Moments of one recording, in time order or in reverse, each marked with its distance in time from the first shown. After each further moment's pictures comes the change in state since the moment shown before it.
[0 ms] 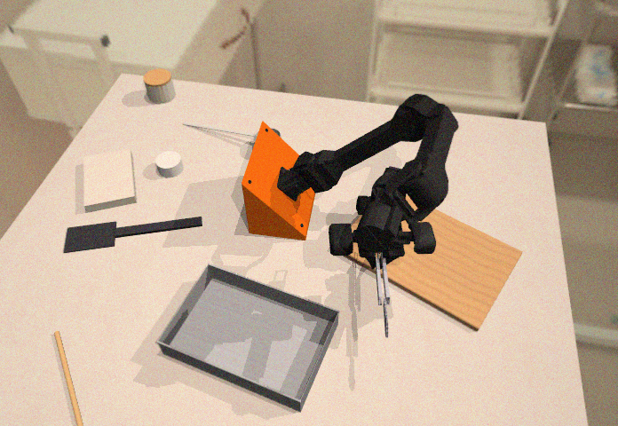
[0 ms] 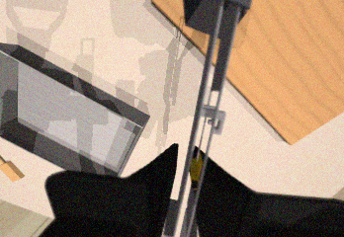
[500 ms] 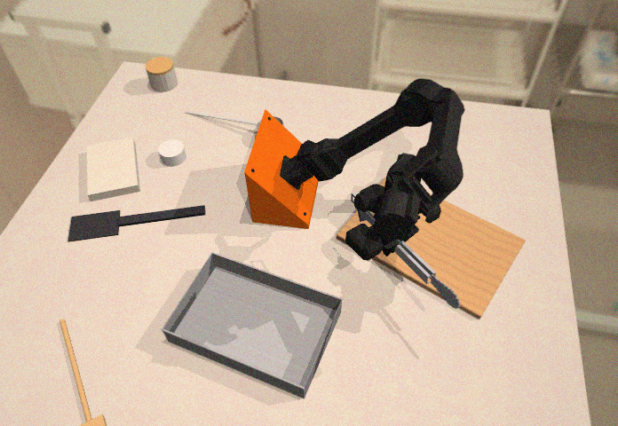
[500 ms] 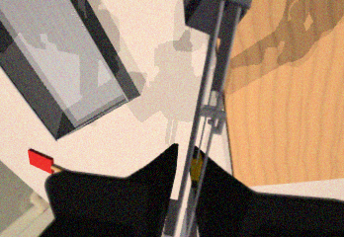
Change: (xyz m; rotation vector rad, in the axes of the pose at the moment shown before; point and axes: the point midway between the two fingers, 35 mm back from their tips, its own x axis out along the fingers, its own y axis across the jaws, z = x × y) arm 0.002 -0.019 0.008 -0.594 -0.009 0.006
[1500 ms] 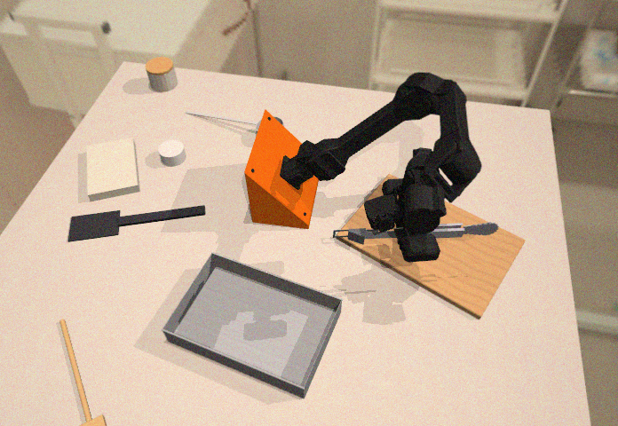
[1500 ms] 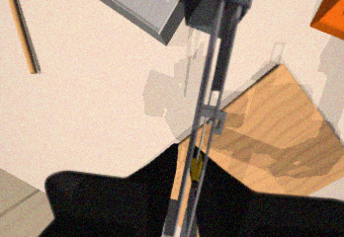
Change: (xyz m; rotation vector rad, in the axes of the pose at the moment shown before) arm 0.002 -0.034 -0.002 -1.071 -0.032 0.007
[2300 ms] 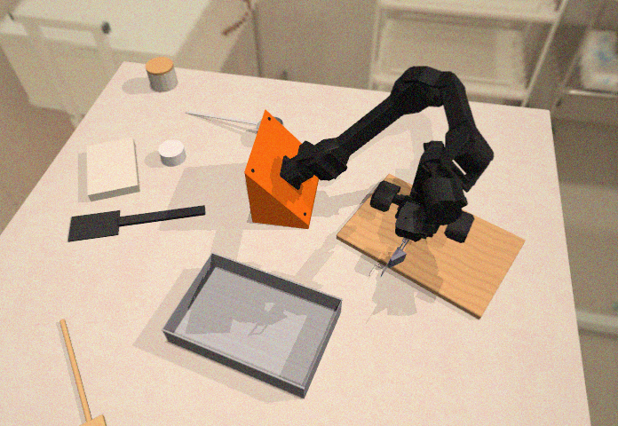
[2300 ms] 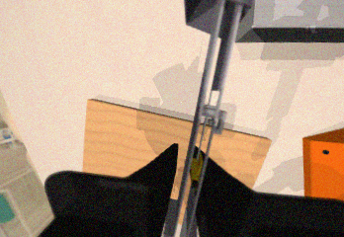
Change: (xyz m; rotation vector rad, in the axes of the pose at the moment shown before) arm -0.001 -0.016 -0.027 -0.958 -0.007 -0.004
